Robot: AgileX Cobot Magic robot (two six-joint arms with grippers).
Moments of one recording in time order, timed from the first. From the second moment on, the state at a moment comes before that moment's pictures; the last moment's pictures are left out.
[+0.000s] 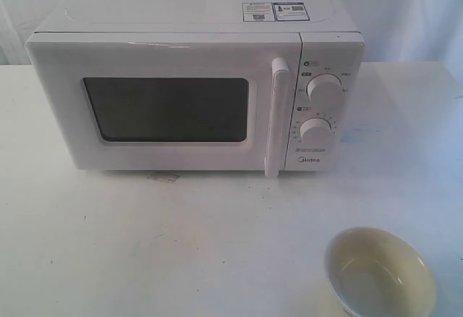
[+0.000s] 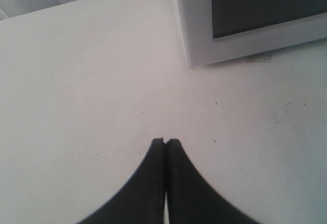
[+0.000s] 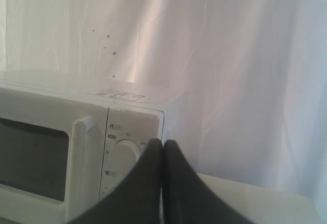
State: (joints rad) left arm 0.07 0.24 -0.82 -0.16 1.20 0.33; right arm 0.18 0.01 -0.13 -0.03 -0.02 -0.04
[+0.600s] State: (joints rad) left arm 0.07 0.24 -0.82 -0.16 1.20 0.33; right arm 0.16 0.01 -0.10 -0.03 0.22 -0.04
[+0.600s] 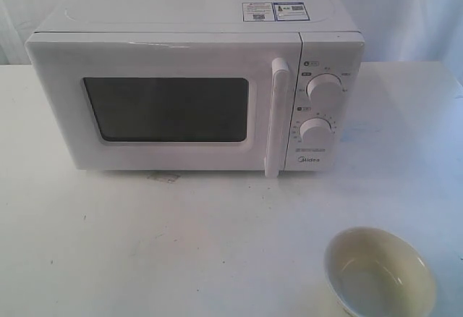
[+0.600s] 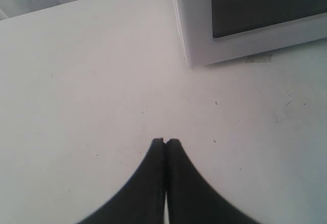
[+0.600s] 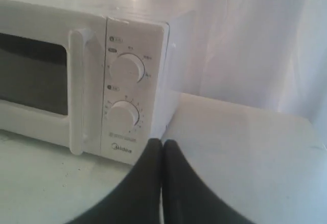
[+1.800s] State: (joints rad) left arm 0.07 0.24 -0.82 -0.16 1.20 0.33; right arm -0.04 0.01 -0.01 -0.03 0.33 -0.04
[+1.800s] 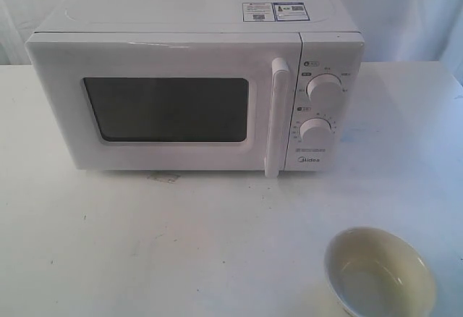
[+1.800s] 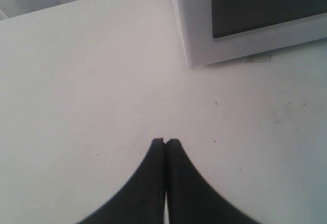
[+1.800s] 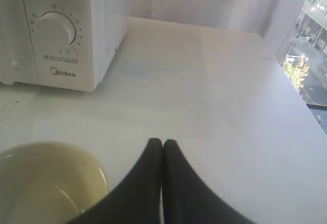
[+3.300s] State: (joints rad) left arm 0.07 0.24 -0.53 -0.23 0.54 0.34; right arm -0.04 0.01 -0.01 -0.03 0.34 -0.04
